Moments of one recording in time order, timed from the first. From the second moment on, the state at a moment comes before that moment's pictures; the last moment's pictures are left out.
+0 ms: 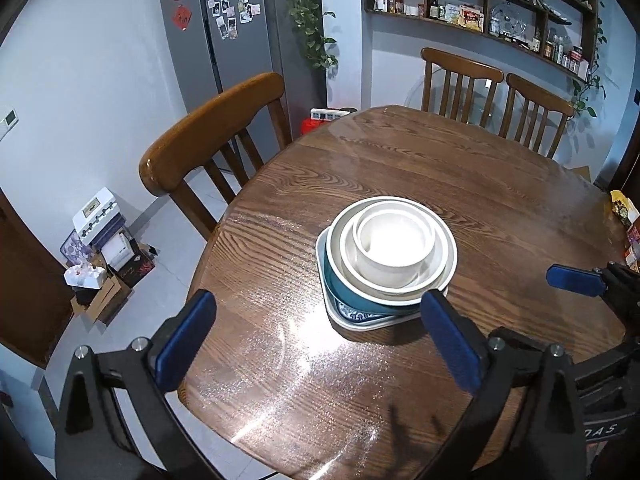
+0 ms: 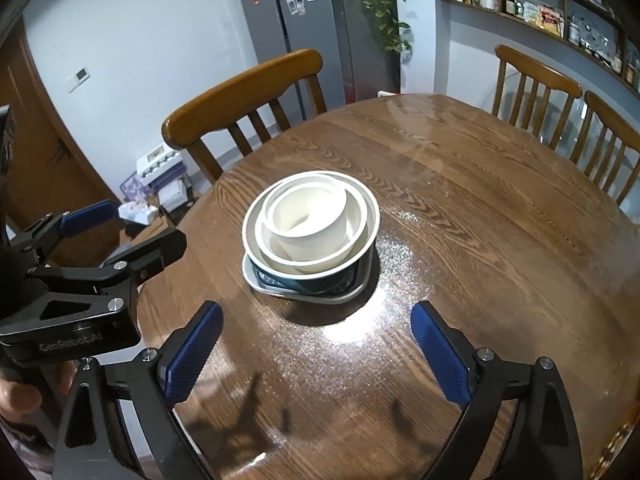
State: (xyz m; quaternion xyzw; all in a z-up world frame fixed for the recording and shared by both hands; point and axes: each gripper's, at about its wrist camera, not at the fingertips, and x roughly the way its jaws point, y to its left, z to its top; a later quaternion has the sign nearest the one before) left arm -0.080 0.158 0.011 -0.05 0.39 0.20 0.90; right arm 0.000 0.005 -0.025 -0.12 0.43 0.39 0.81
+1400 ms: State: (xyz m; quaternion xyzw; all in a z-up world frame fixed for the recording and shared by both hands) left arm -0.089 0.153 -0.010 -0.05 0.44 0.21 0.87; right arm -0.010 -0.005 -0.027 -0.14 0.41 0.40 0.81
